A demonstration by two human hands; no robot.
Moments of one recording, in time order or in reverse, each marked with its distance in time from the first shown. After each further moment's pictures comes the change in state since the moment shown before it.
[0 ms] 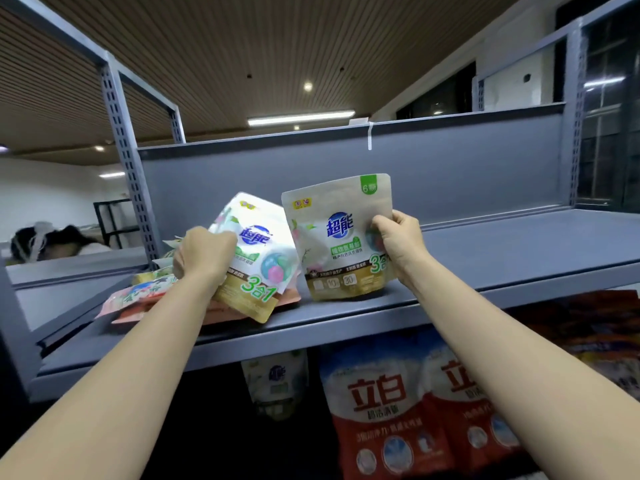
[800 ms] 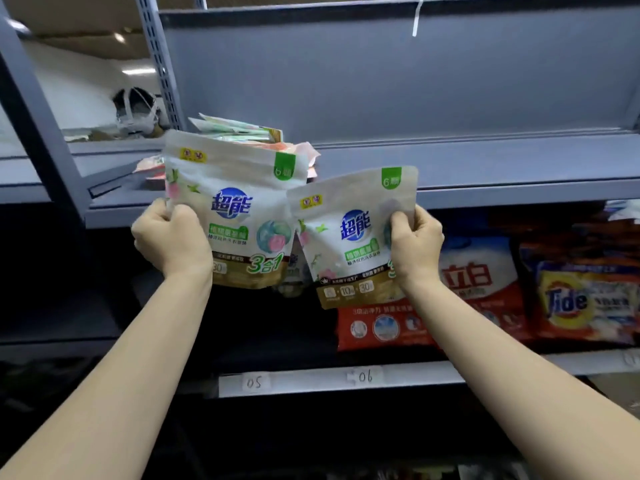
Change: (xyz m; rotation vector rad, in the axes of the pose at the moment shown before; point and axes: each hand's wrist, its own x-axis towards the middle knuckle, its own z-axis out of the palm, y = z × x) left_hand -0.137 -0.113 -0.032 -0.558 0.480 -0.124; right_hand -0.155 0.073 -0.030 -0.180 0.094 -0.128
